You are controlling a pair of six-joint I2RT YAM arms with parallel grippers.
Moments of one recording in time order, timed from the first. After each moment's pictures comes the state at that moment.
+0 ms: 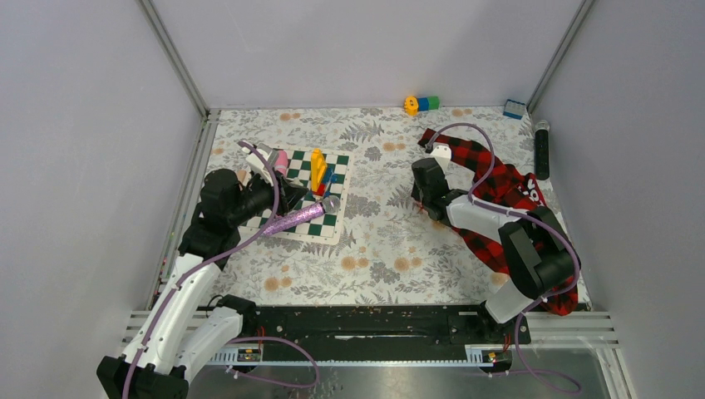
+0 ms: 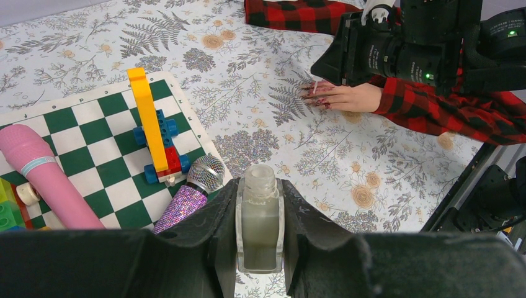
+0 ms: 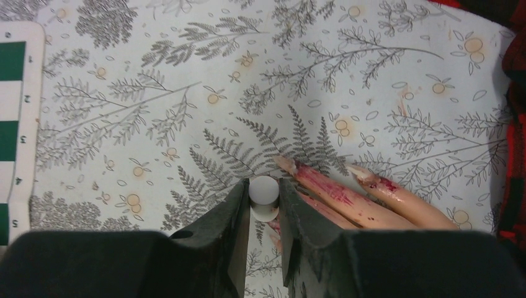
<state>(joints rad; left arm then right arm) -0.28 0.81 0.80 -0.23 0.49 -0.13 0.50 1.61 0.85 0.08 0.45 0.47</state>
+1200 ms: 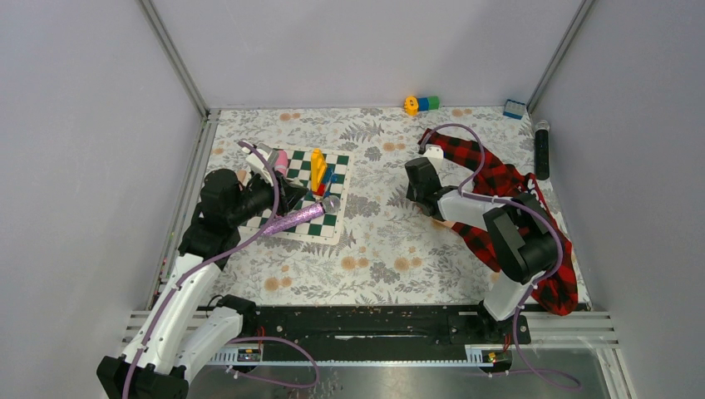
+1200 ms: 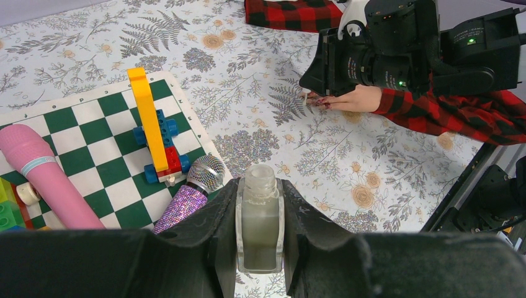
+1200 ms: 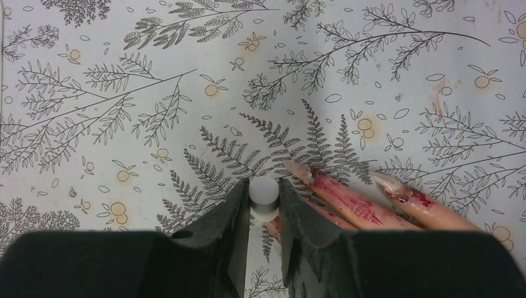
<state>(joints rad) -0.28 0.81 0.80 -0.23 0.49 -0.13 0.49 1.74 0.90 0.08 0.43 0.48</state>
